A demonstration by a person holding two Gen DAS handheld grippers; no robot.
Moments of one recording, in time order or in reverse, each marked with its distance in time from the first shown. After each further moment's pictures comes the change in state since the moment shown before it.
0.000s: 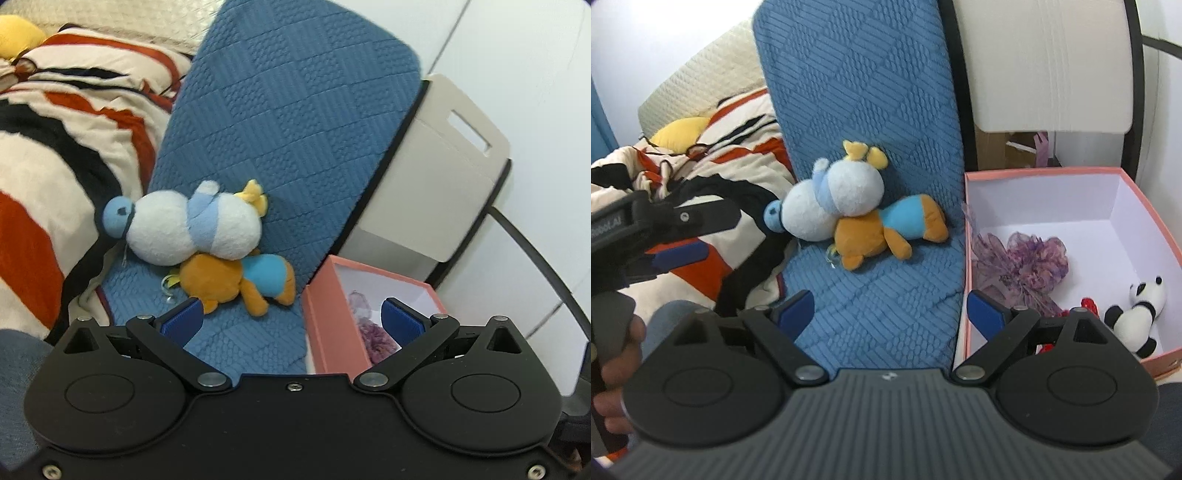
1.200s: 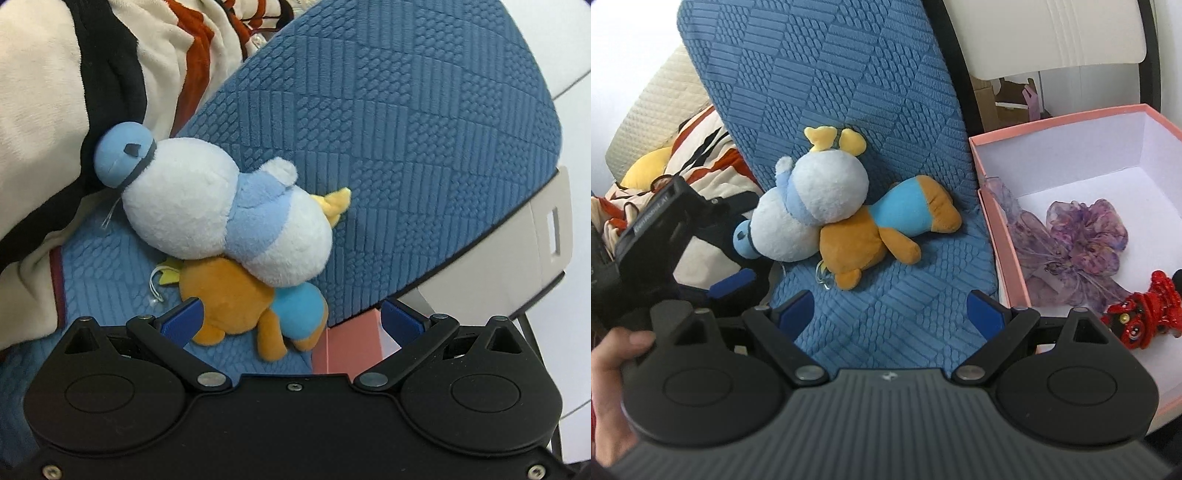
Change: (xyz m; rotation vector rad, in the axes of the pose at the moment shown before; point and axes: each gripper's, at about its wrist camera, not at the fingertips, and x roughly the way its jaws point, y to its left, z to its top) left arm 0.154 0.119 0.033 -0.398 0.060 -0.095; right arm 0.109 -0.002 0.016 0.202 0.034 -0.013
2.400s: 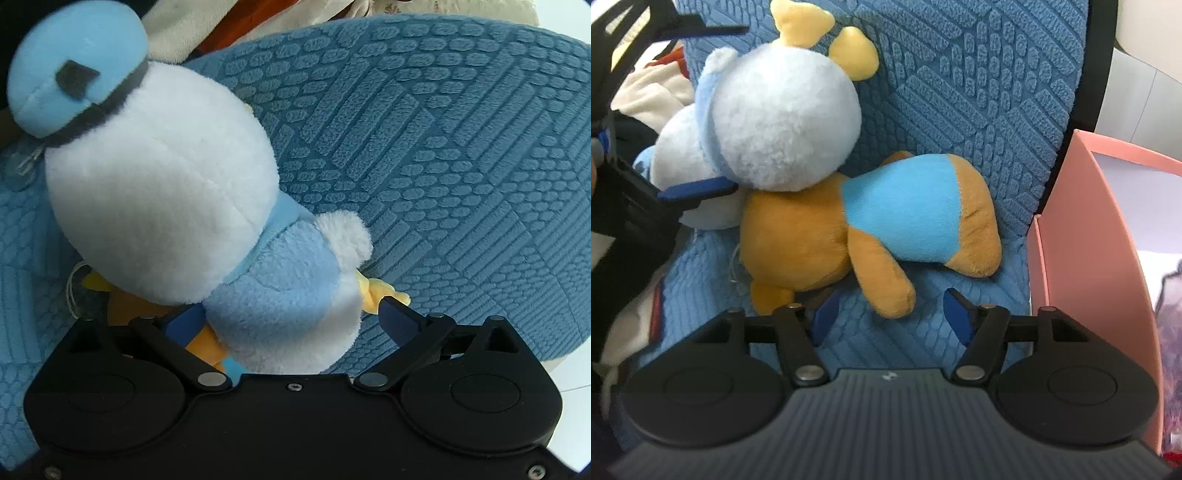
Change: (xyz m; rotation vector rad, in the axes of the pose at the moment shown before) left arm 0.127 0.062 0.067 -0.501 0.208 -0.158; right arm 0.174 0.022 0.030 -0.314 0.136 -0.132
